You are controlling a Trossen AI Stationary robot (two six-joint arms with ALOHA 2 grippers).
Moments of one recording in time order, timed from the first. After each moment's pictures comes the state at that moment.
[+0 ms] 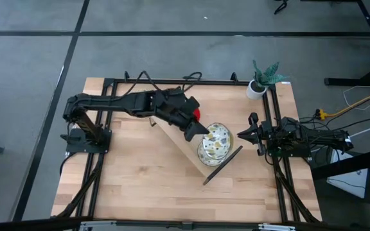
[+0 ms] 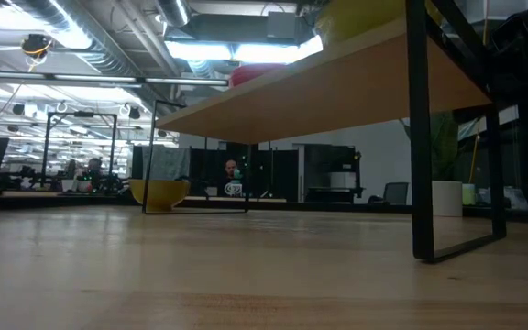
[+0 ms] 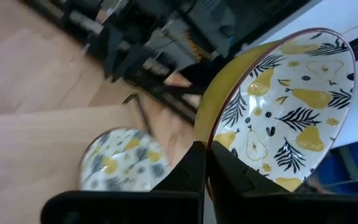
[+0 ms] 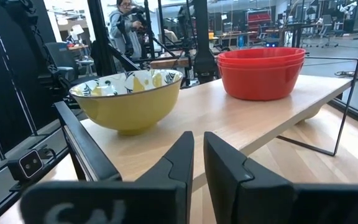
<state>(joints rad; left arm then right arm) 0.00 1.66 1.71 -0.43 0.22 -0.77 -0.03 0.01 0.01 0.04 -0.12 0.10</state>
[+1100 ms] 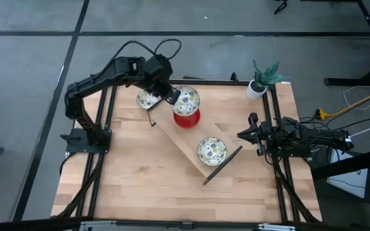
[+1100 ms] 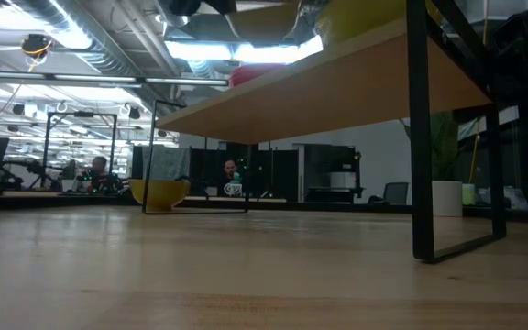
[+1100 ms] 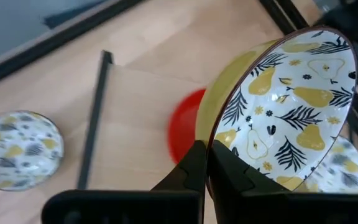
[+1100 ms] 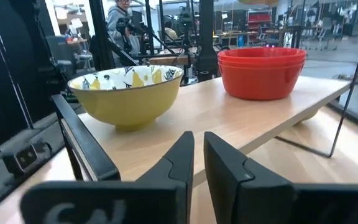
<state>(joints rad) 0.28 1.66 2.05 -1.32 -0.05 -0.68 -0.03 0.02 0.01 0.04 -0.12 0.07</state>
